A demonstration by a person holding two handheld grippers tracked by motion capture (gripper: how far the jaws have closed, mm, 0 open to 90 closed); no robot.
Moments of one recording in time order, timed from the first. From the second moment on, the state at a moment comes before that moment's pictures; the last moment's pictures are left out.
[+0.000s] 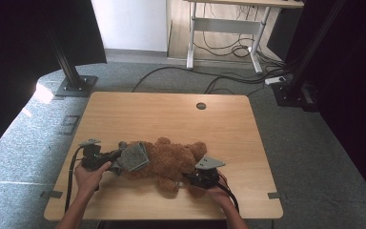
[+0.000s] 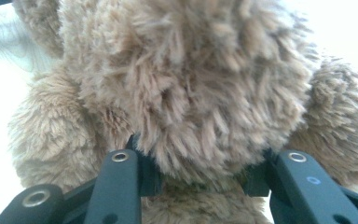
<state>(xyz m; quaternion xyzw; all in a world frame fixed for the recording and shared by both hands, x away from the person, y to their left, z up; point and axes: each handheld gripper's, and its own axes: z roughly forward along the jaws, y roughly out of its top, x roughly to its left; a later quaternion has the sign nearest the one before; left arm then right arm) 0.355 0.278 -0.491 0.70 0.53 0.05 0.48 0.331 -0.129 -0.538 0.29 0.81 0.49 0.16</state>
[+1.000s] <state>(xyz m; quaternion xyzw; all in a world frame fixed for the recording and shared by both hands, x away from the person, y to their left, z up) 0.407 0.092 -0.460 0.79 0.40 -0.04 0.46 0.329 -0.126 -0.537 0.28 0.82 0.48 0.17</state>
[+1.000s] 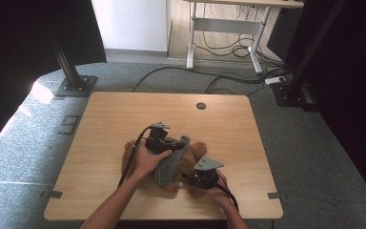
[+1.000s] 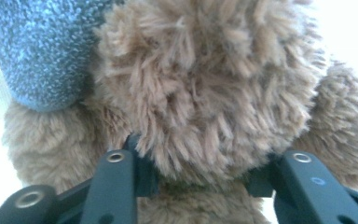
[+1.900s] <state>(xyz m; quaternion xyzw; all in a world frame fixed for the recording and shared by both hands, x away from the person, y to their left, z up) 0.358 0.122 -0.484 0.77 0.39 -0.03 0.50 0.338 -0.120 -0.528 0.31 0.79 0.52 0.02</state>
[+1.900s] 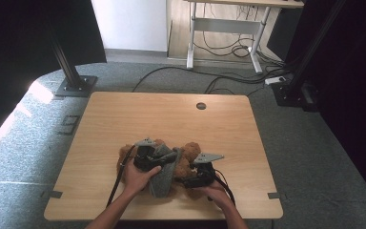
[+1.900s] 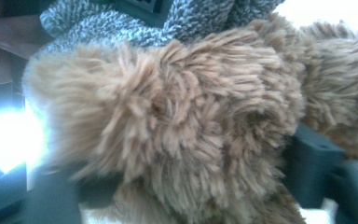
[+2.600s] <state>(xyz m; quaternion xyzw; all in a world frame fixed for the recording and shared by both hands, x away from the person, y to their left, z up) 0.386 0.108 -0.424 0.76 0.38 -0.03 0.52 0.342 -0.130 -0.515 0.30 0.79 0.50 0.18</state>
